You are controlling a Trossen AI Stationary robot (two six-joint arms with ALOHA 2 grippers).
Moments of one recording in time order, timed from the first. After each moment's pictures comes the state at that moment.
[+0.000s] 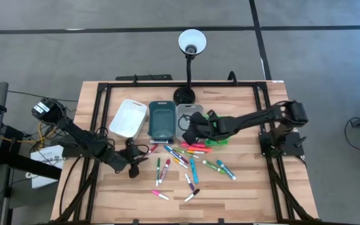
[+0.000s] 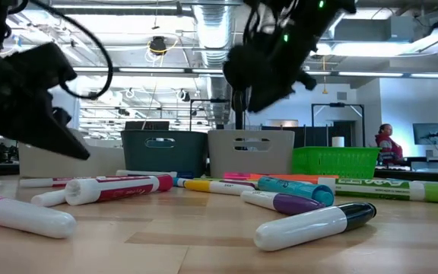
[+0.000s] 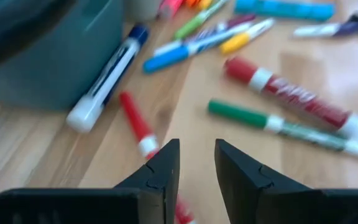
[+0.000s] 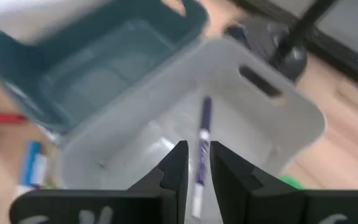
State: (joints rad) left arm -0.62 1.29 0.23 0.30 -0.63 -0.58; right arm 0.09 1.71 1.19 -0.51 0.61 0.64
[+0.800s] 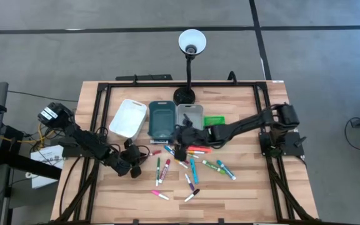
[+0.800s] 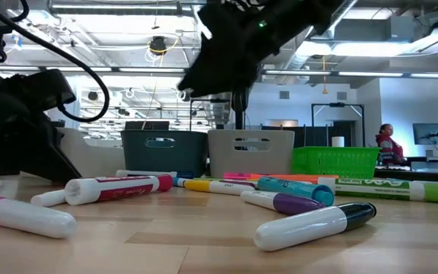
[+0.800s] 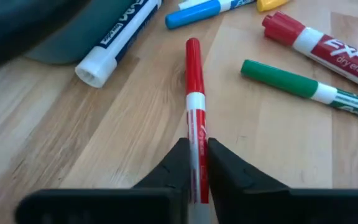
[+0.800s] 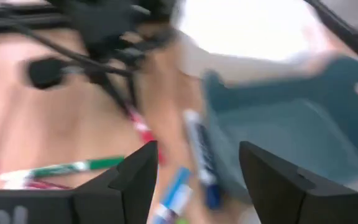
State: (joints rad) left arm -0.63 1.48 0.23 0.28 -0.66 -0.72; right arm 0.14 1.84 1.19 0.05 0.25 0.11
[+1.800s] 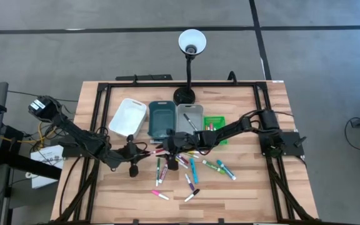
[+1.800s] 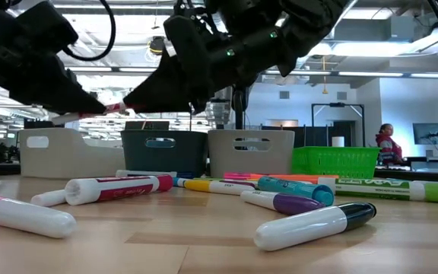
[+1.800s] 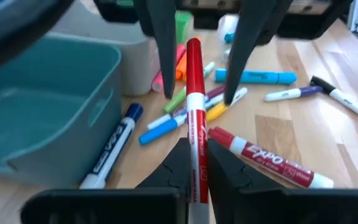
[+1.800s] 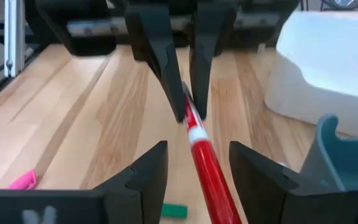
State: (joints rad) left arm -0.63 1.19 0.23 0.43 -0.71 -0.37; right arm 0.13 2.08 1.27 0.37 0.00 -0.01
